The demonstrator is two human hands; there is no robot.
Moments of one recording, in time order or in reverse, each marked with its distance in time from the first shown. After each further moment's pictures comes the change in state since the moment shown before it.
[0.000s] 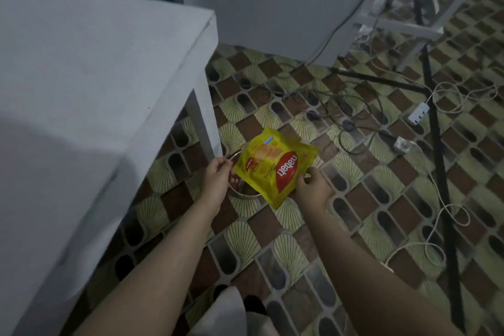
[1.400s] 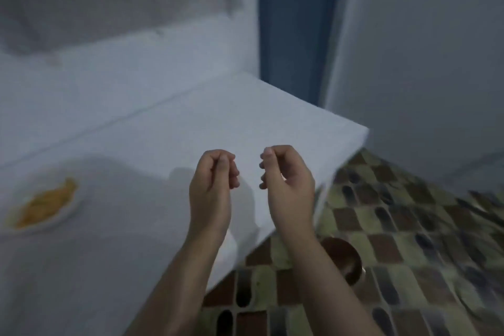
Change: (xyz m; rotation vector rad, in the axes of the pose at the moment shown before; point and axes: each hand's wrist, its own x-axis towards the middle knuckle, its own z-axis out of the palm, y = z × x) left_hand -0.235 0.142 -0.200 -0.218 0.678 0.658; right_hand -0.283 -0.254 0.014 0.553 -0.627 -0.724
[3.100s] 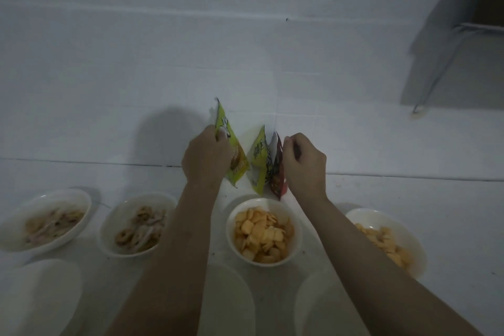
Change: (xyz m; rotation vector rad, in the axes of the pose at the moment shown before) left_hand 0.102 0.042 -0.677 0.926 0.824 -0.267; right_hand -0.210 -0.071 0.613 -0.129 -0.679 -0.469
